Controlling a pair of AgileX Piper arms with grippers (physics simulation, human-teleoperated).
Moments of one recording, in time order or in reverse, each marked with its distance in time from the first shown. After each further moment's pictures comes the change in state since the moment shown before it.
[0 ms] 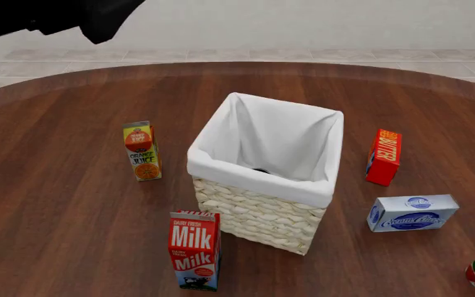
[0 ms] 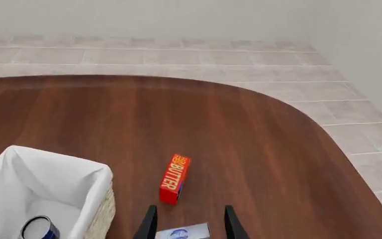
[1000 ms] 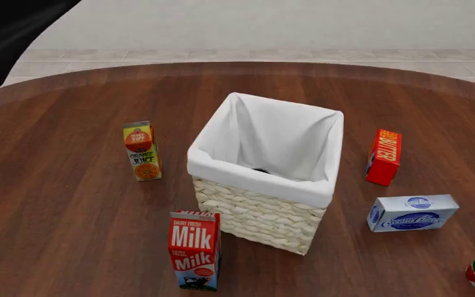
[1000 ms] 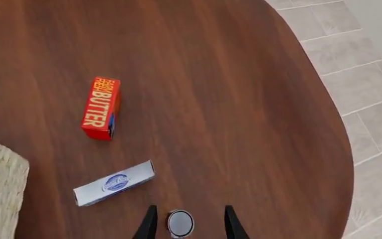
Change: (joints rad) left arm 0.031 -0.225 0.227 -0.126 -0.077; right arm -0.340 0.197 0.117 0.092 -0.156
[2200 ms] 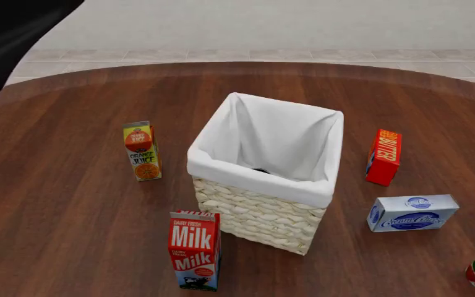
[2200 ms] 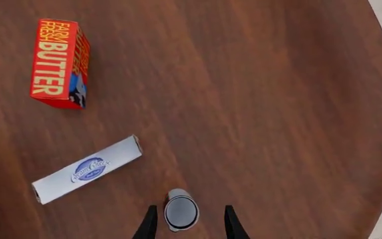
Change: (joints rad) left arm 0.012 -0.015 0.024 -0.012 -0.017; right arm -0.090 0.125 0.285 -0.185 0.015
